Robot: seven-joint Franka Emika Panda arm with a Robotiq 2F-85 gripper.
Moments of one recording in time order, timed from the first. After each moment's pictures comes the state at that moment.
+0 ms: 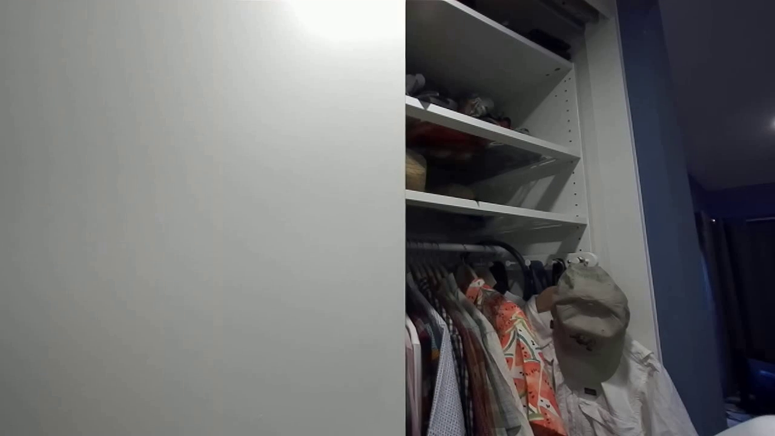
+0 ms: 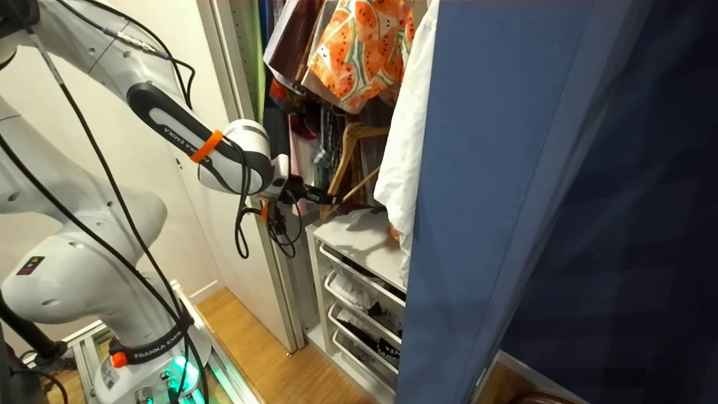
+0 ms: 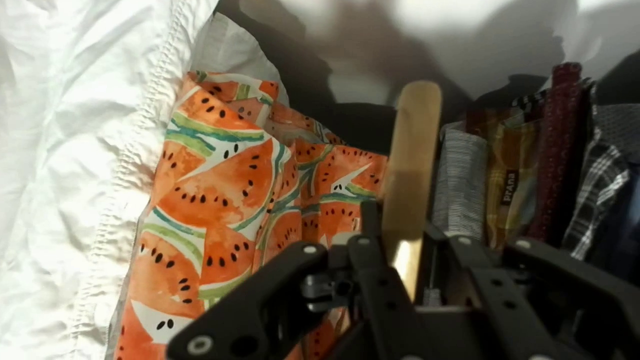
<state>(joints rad) -0.77 -0.39 0.92 -2.75 -2.33 2.72 2.64</state>
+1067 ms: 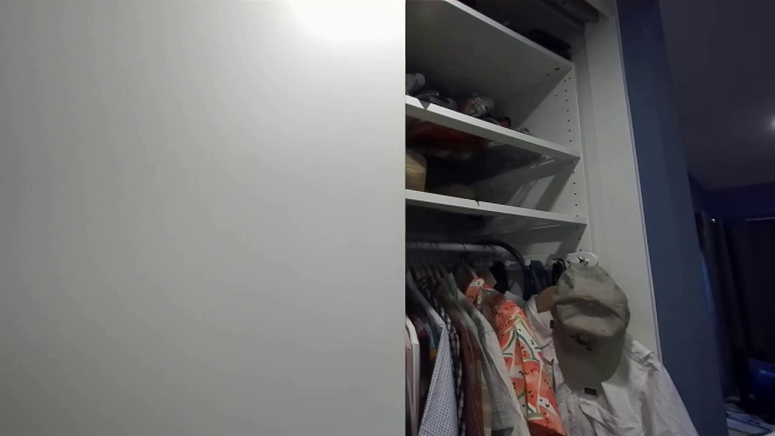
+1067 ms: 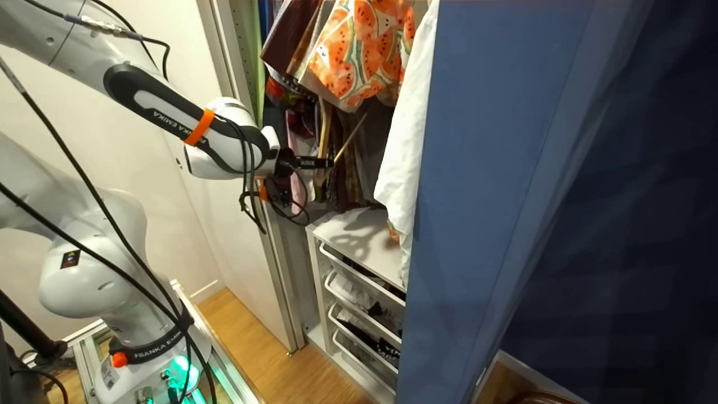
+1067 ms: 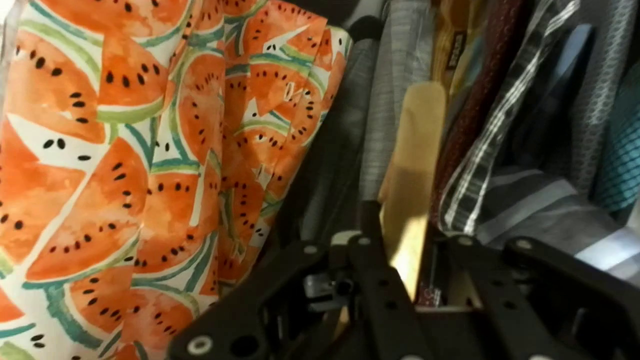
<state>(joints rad) -0.33 -0.45 0.53 -2.74 -2.51 2.66 2.59</state>
